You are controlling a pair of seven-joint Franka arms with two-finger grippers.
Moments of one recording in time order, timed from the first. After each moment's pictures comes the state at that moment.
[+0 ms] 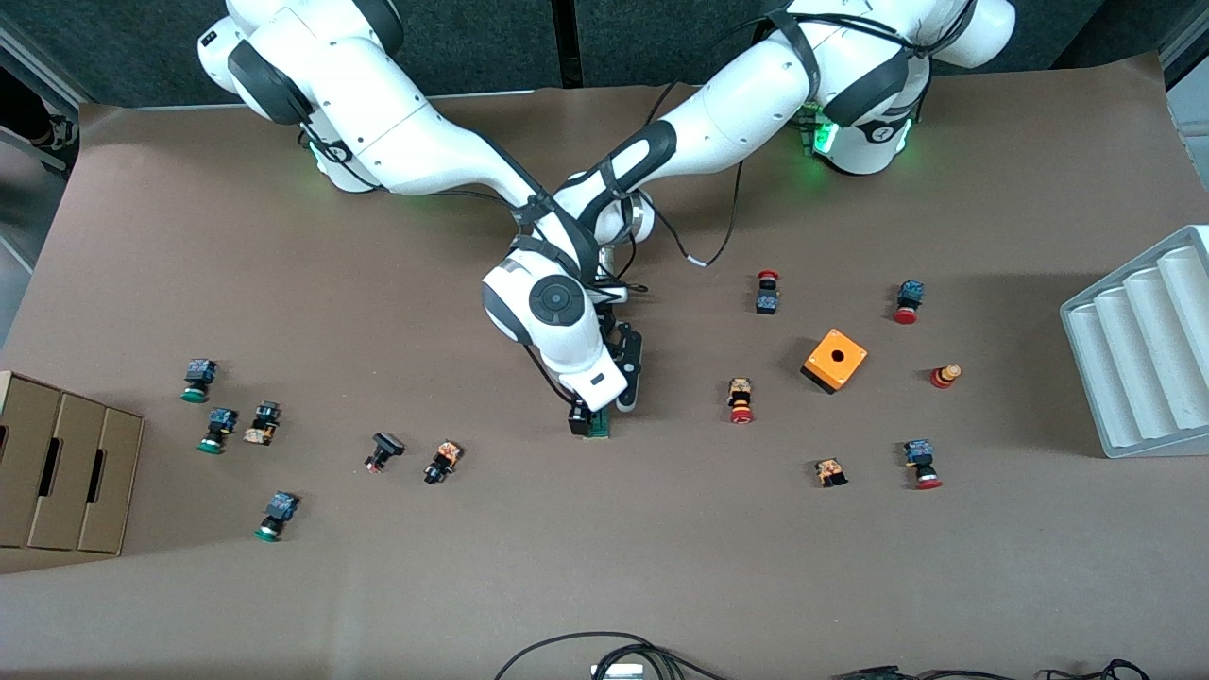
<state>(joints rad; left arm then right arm) -0.71 0.94 -0.43 -1.69 1.93 2.01 -2.47 0.65 0.79 0.07 -1.52 -0.12 2.42 -0.63</state>
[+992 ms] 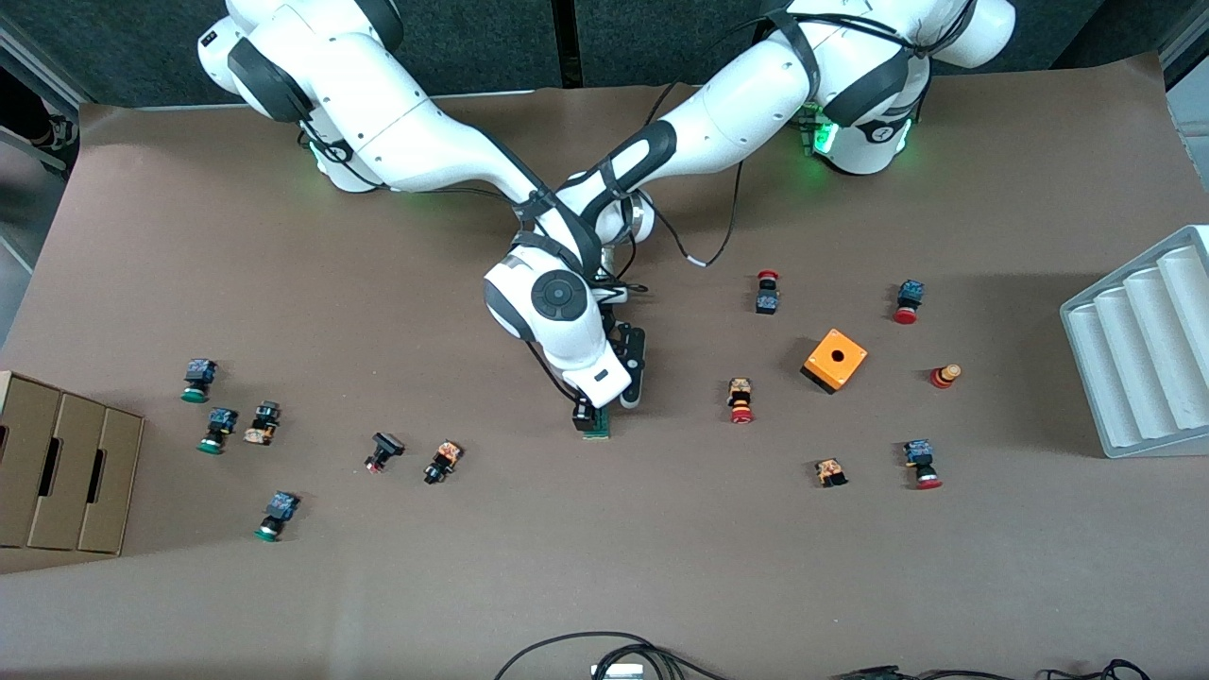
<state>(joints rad) -0.71 0.94 -0.43 -1.69 1.93 2.01 -2.47 0.66 0.79 0.07 -1.51 -0.12 2.42 -0.63</state>
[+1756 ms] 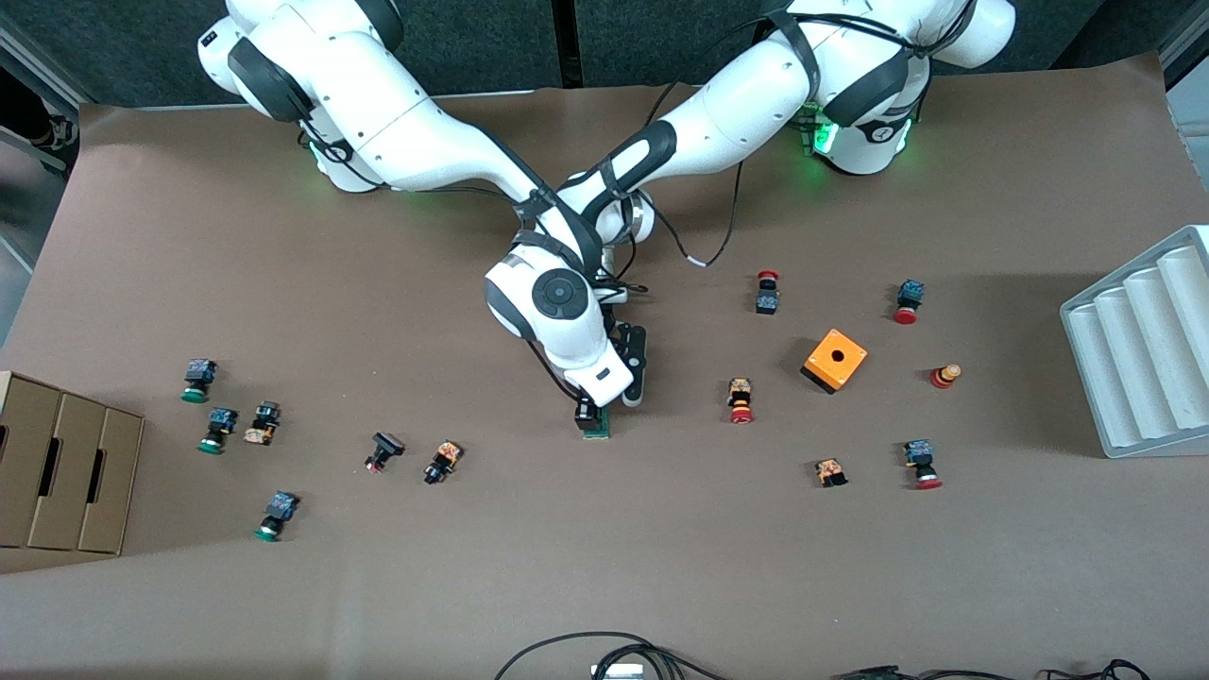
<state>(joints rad) -0.71 0.94 -0.43 -1.69 1.93 2.01 -2.47 0.66 0.78 0.08 -1.51 -0.12 2.42 -0.66</state>
